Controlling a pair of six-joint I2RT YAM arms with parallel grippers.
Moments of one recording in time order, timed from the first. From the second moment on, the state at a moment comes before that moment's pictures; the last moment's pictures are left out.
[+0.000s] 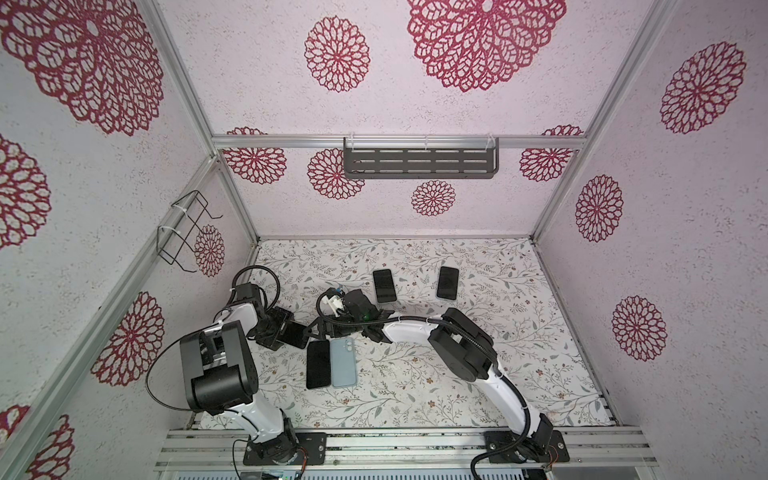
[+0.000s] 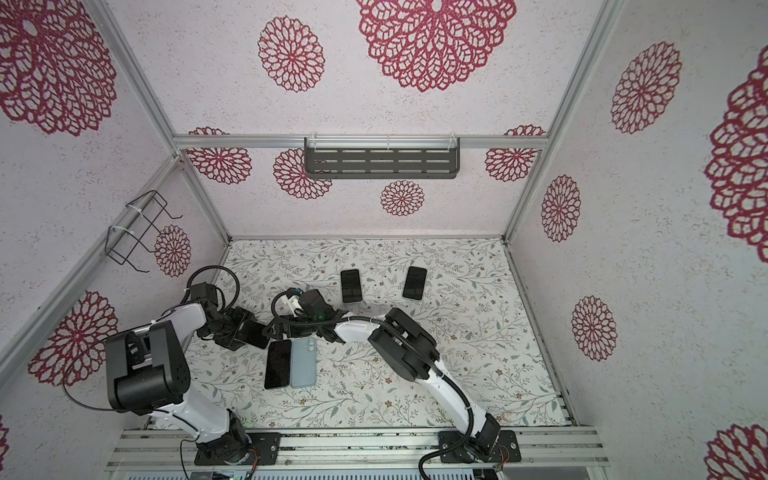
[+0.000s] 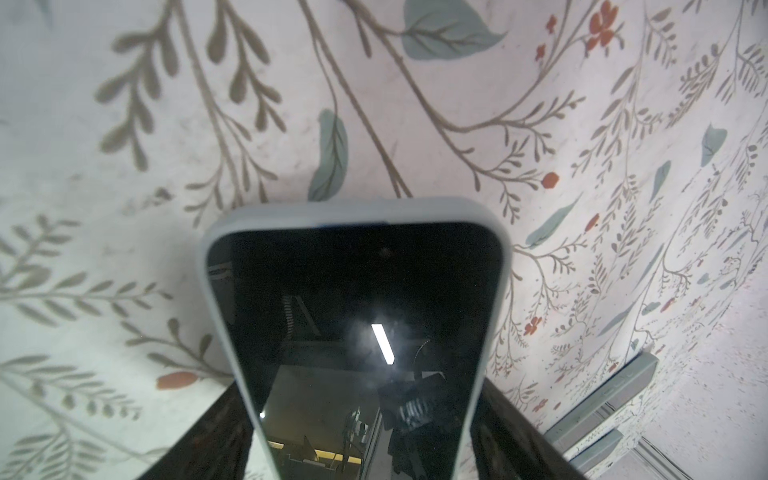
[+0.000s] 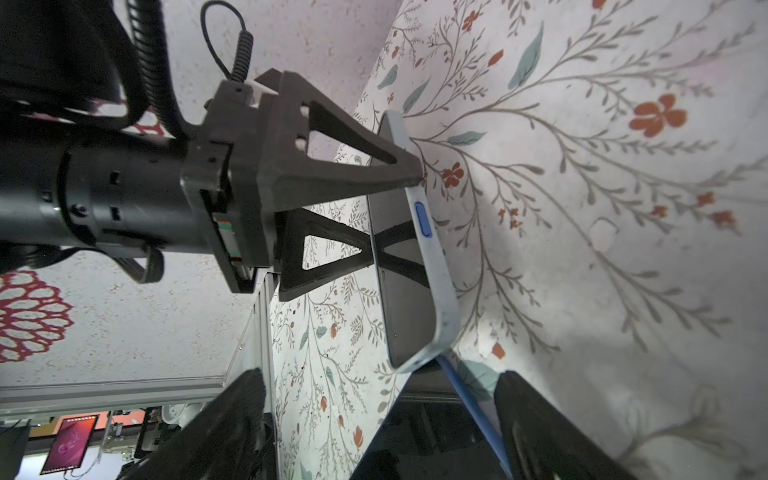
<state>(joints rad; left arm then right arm) 0.33 1.67 0.93 -0.57 0.30 -0.85 0.99 2.41 1.73 0.25 -0.54 0.81</state>
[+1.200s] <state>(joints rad) 0.04 1.27 0.94 -0.41 0.40 -0.84 0.86 1.95 1.25 0.22 -0.42 0.78</state>
